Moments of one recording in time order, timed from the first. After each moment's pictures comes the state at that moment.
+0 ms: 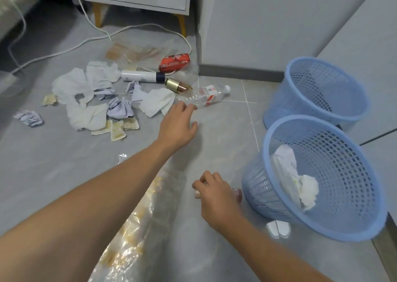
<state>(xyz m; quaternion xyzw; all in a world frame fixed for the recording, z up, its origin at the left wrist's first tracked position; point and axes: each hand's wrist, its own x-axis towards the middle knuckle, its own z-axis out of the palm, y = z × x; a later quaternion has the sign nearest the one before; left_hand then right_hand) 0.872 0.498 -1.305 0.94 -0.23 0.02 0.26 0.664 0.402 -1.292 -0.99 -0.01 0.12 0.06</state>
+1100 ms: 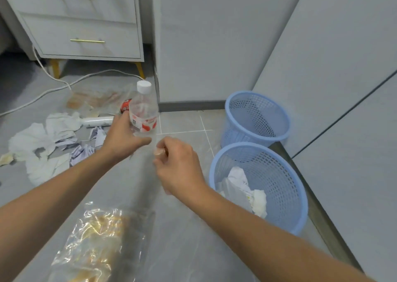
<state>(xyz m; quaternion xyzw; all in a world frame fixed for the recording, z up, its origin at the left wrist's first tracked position) 0.900 0.518 -1.178 0.88 -0.15 -0.07 0.45 0.748 0.391 -1.142 -0.93 0.09 -0.13 0.33</state>
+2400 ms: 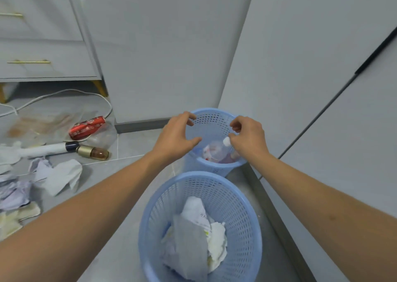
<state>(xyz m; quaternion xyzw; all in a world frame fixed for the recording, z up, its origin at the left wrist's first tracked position) 0.880 0.235 -1.159 0.84 -0.36 -0.01 0.41 0.765 0.042 -1.123 -0.92 0.26 -0.19 0.22</state>
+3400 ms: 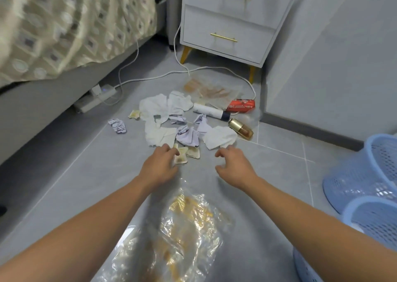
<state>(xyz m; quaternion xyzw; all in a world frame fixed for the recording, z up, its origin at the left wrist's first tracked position) 0.870 0.720 -1.332 0.97 -0.07 -0.06 0.24 0.873 0.467 -1.272 -0.98 -0.07 0.11 0.16</state>
